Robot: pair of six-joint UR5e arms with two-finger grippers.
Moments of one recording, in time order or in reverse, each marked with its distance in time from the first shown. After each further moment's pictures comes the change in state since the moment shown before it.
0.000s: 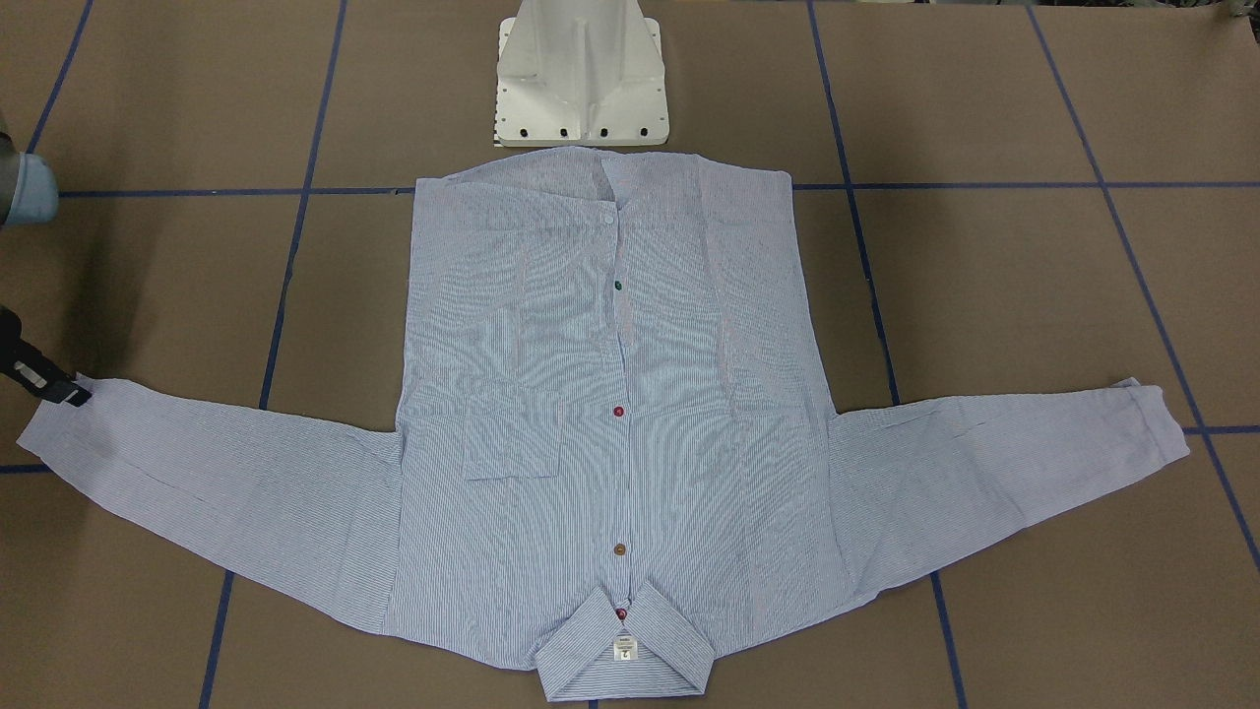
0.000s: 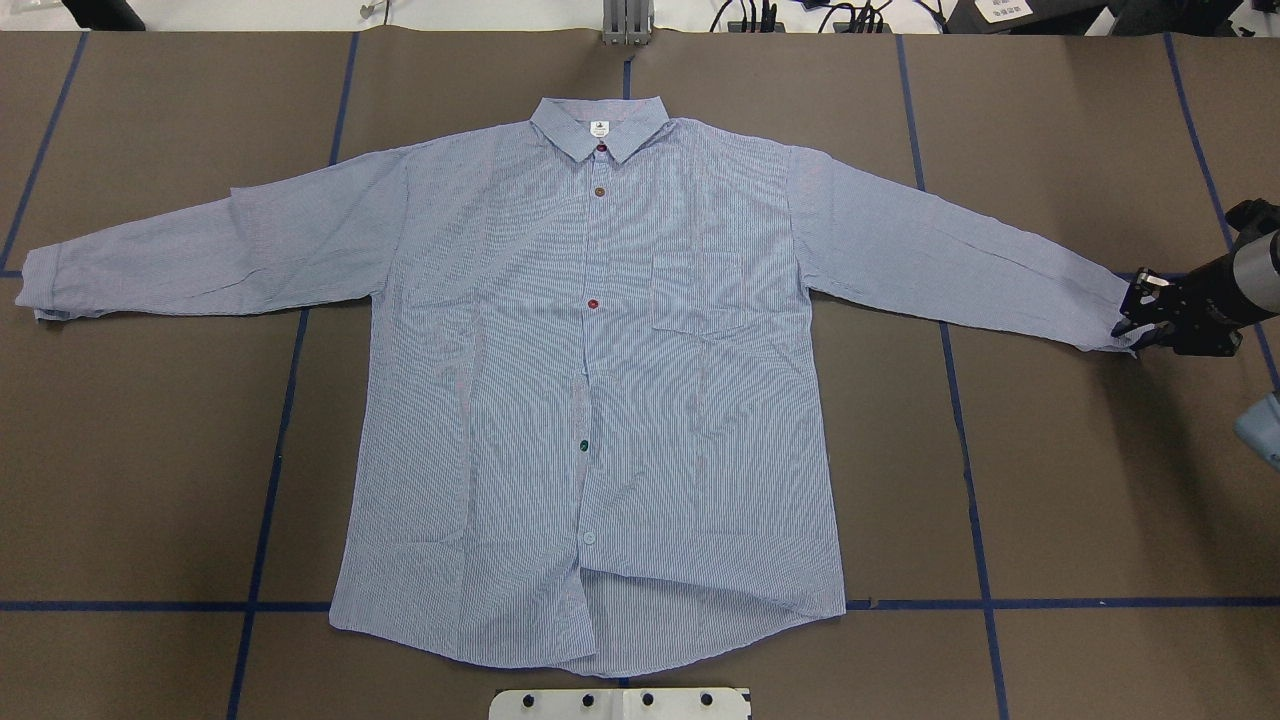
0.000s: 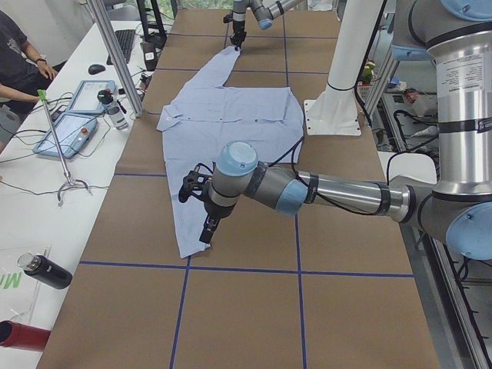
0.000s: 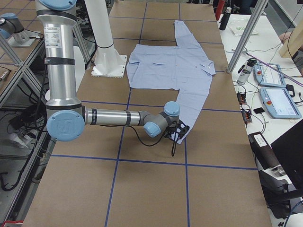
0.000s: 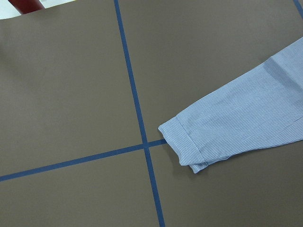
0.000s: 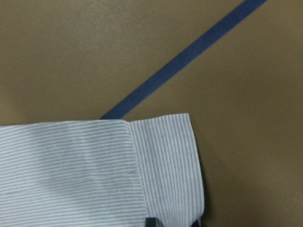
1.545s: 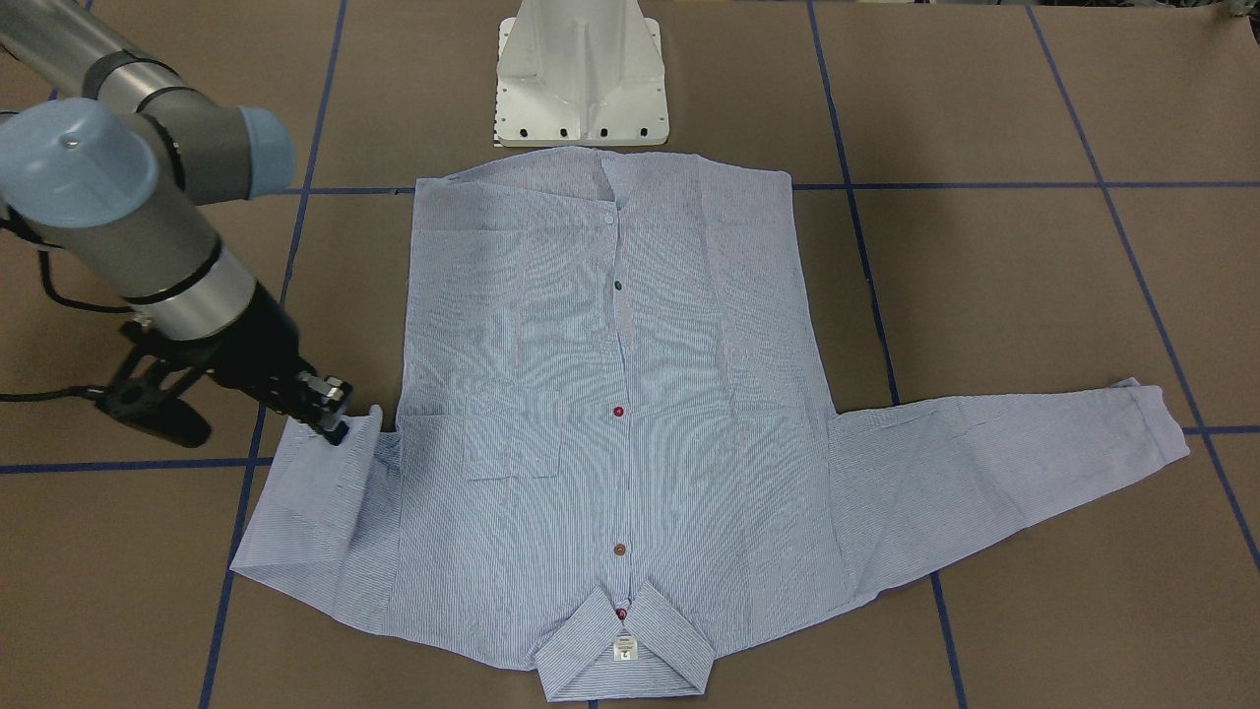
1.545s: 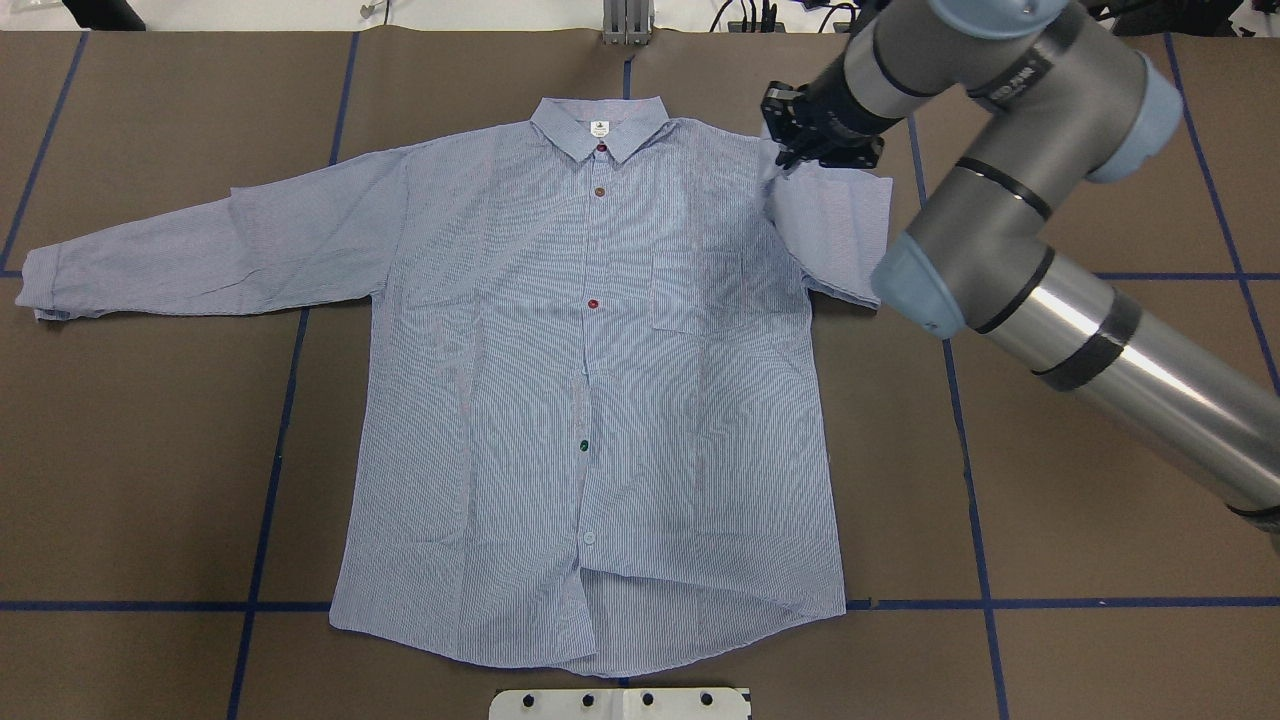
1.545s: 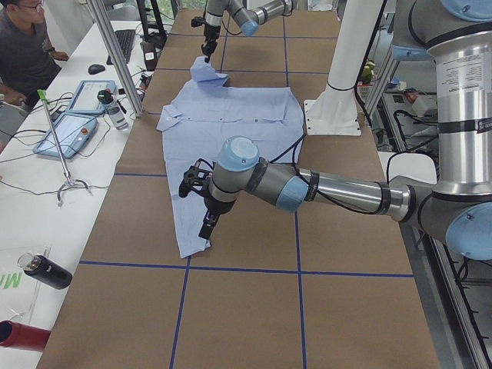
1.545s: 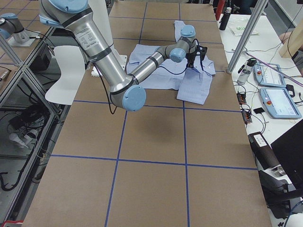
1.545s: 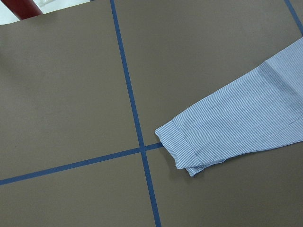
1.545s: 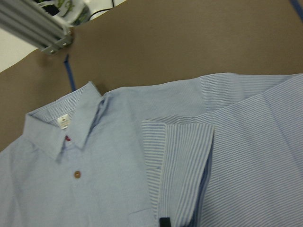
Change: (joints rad) left arm 0.000 0.000 -0.019 0.000 0.000 -0.006; right arm -0.208 0.675 0.130 -0.425 -0.224 0.007
